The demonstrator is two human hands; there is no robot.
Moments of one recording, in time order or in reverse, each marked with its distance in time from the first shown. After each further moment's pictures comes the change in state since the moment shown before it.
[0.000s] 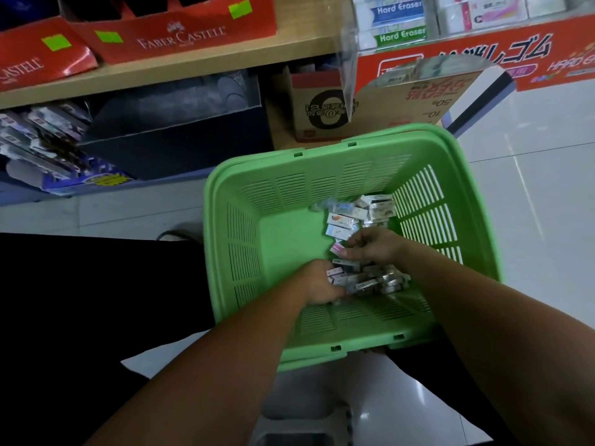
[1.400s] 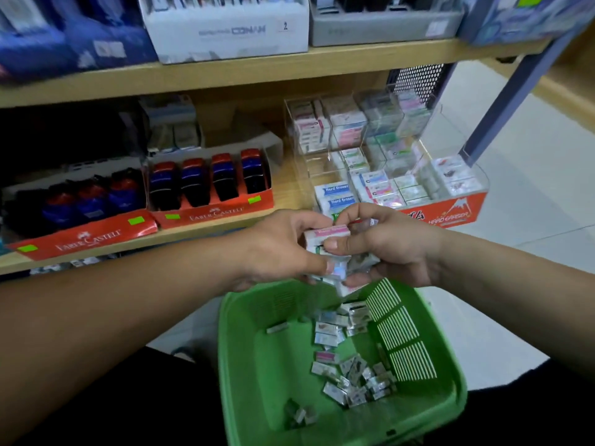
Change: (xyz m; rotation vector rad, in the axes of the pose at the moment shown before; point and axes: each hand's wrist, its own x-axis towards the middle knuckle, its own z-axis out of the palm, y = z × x) left_hand -0.213 0.214 -0.170 -0.036 0.109 0.527; right_hand -0.238 -0.225 -0.060 0.455 0.126 -0.412
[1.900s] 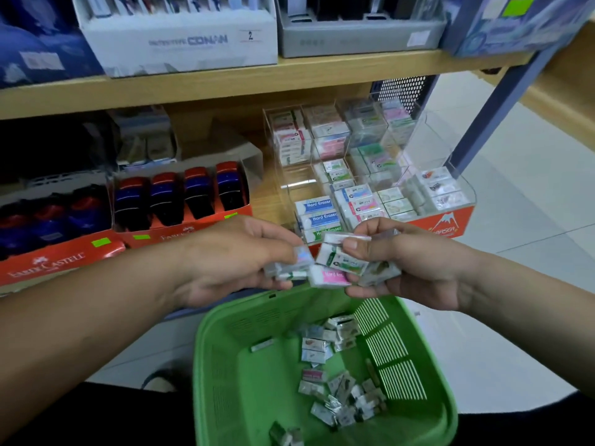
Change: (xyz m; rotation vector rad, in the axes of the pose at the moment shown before) left_hand 0.007 0.016 -0.020 -0.282 0.029 -0.194; right_hand -0.010 -0.003 -0.038 0.196 -0.003 0.016
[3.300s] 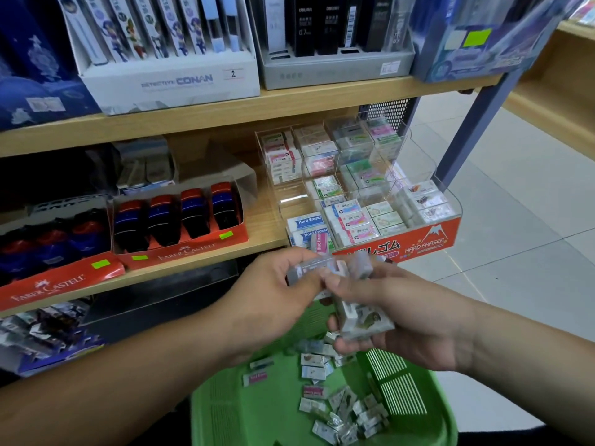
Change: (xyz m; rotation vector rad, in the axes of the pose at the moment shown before) left_hand -0.009 -0.020 0.052 0.185 0.099 0.324; right_hand -0.039 0.011 0.027 0.101 -0.116 0.054
